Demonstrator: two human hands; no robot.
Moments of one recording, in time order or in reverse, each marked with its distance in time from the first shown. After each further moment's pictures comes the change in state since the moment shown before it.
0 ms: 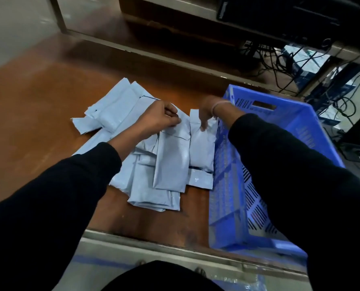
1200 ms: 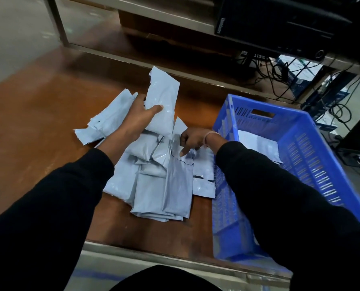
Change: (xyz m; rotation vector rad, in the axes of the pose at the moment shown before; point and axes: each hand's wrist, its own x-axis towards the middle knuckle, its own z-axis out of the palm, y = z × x) left_hand 0.013 -0.005 -0.037 -0.251 0.225 -0.104; right_hand 0.041 -0.025 0.061 0.531 -0.047 -0.285
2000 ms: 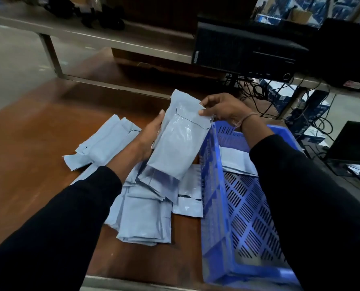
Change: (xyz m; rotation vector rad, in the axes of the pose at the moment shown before) left_hand -0.015 0.041 0.052 -0.544 -0.437 -0.131; right_hand -0.101 0.054 -0.130 0.734 0.525 -0.285
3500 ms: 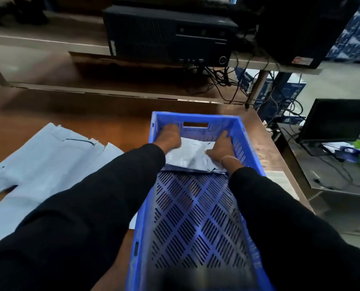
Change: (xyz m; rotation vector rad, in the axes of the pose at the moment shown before) left_hand 0.171 -0.087 0.207 1.695 0.098 -0.055; right_hand -0.065 0.221 -0.104 -0.579 0.467 0.476
